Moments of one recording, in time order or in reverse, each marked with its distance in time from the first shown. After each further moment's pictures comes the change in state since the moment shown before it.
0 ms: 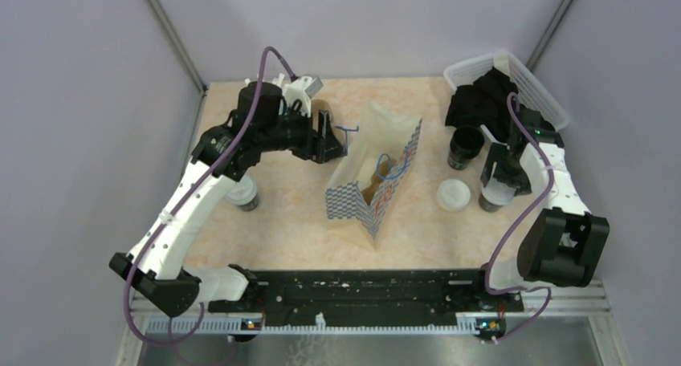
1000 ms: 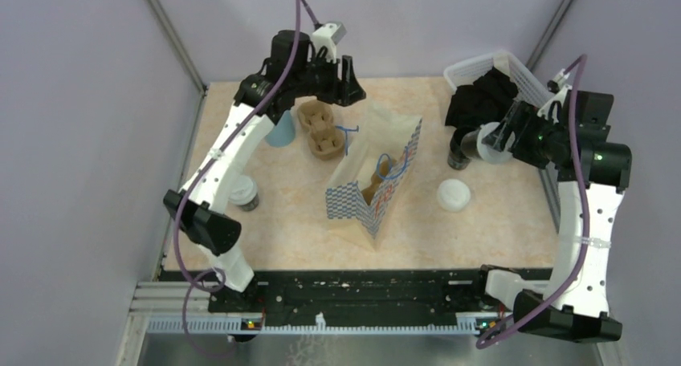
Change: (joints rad) left arm 0.063 0.397 0.386 0.122 -0.036 0.063; right arm 0.005 -0.323 0.418 -0.230 -0.394 0.074
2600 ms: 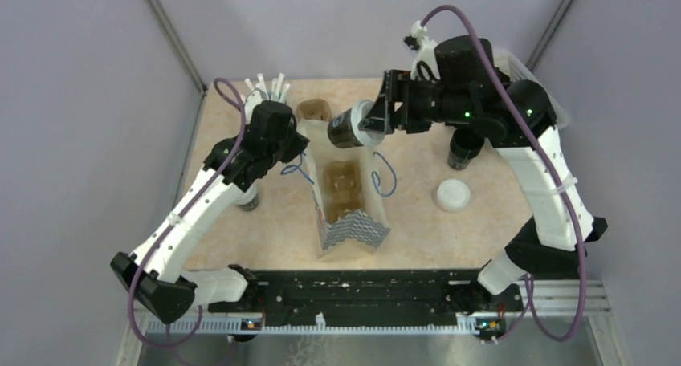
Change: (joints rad) left arm -0.082 -0.416 -0.547 -0.081 -0.676 -0.764; right arm 0.905 0.470 0.782 -0.057 0.063 0.277
